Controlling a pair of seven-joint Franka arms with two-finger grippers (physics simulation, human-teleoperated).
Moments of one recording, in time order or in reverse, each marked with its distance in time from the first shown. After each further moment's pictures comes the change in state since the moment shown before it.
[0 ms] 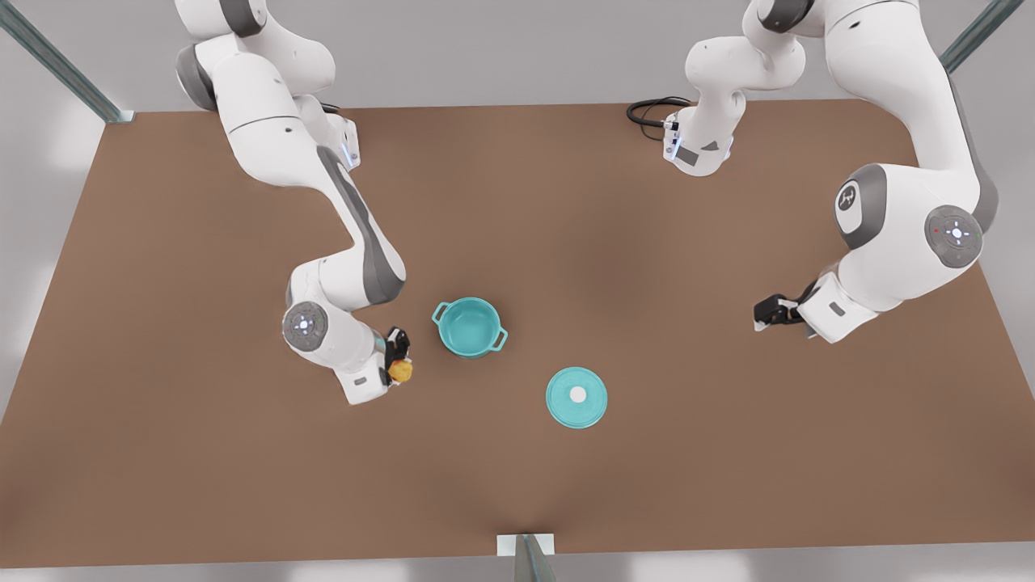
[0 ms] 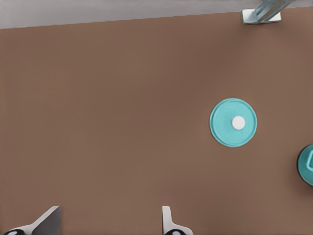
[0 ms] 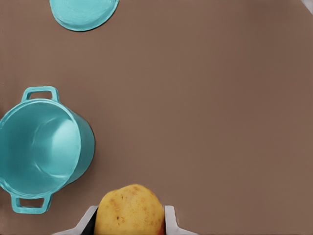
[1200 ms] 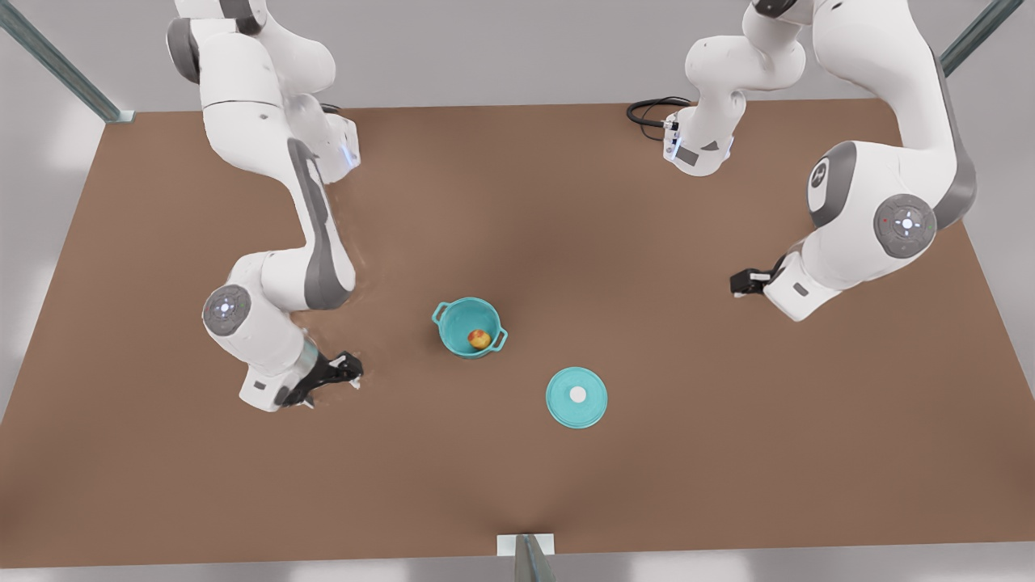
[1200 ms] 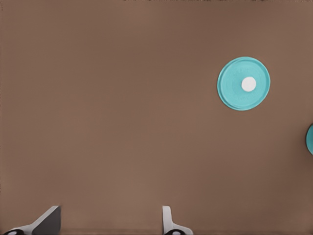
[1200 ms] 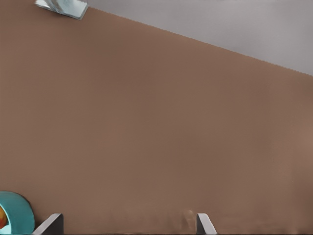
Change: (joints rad) left arm -0.062 -0.063 -0.013 -0.038 0.053 -0.193 -0.174; right arm 0.023 -0.079 -0.379 -0.023 0.072 0.058 0.454
